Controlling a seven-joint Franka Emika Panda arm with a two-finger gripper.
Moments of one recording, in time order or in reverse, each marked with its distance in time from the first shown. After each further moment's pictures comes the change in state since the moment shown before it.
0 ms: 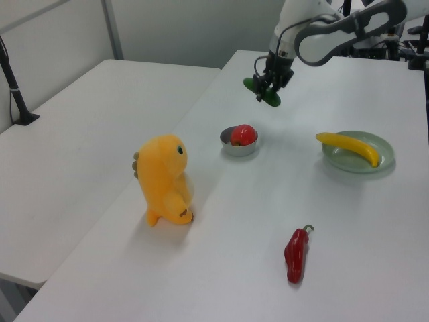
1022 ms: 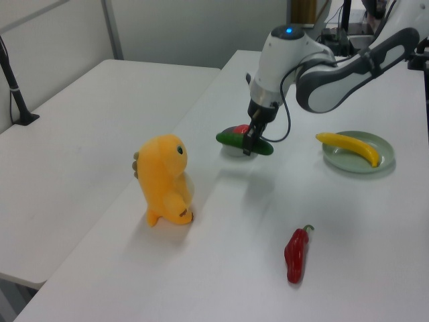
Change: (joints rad) arm 0.125 0.042 0.203 -0.057 -0.223 -0.030 -0.113
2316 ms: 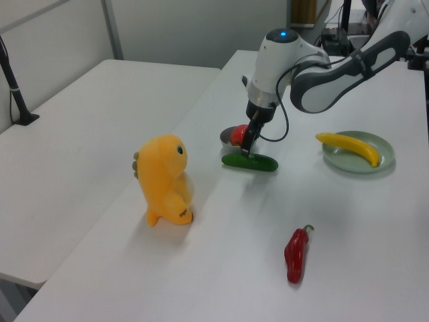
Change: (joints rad) arm -0.029 0.032 -0.002 0.044 -0.001 -0.009 -0.093
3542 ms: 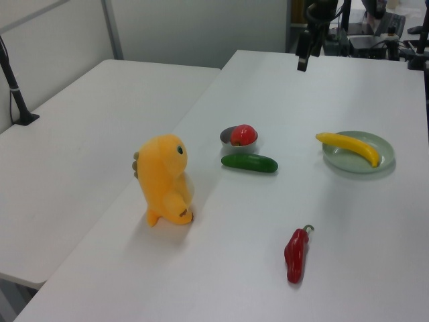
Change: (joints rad) arm 0.066 -0.475 -0.163 -0.010 0.229 -0.578 -0.101
